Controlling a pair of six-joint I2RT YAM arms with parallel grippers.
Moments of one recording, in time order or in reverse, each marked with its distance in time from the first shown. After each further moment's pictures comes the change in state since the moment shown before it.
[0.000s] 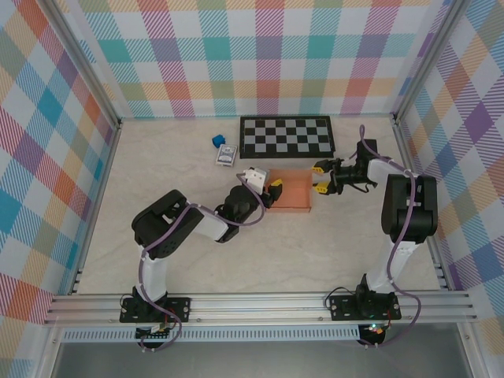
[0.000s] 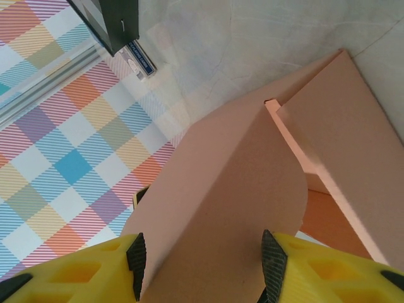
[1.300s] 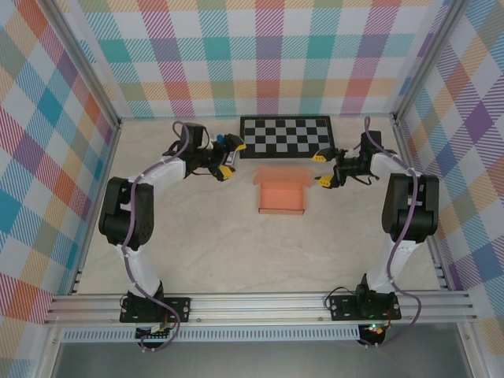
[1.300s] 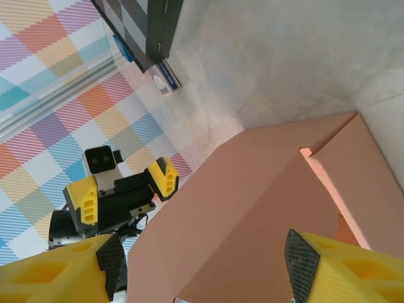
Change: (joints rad) left arm 0.496 -0.075 0.513 -1.186 0.863 -1.043; right arm -0.009 0.010 0.088 -0.009 0.019 0.015
